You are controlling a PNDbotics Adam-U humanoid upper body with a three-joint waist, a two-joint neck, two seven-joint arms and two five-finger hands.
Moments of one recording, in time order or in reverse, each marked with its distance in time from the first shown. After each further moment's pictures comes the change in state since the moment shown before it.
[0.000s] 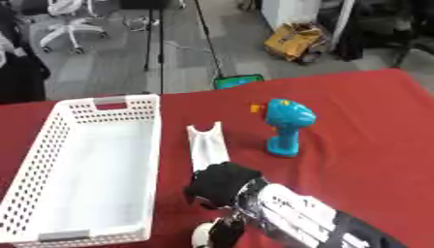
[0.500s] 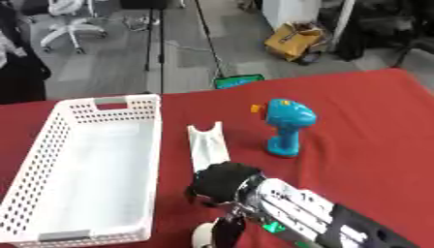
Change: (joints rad) left arm 0.000 0.000 0.000 0.000 0.001 0.000 0.000; right arm -0.036 -0.016 0.022 0.056 -0.090 0.016 0.037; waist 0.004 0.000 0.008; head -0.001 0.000
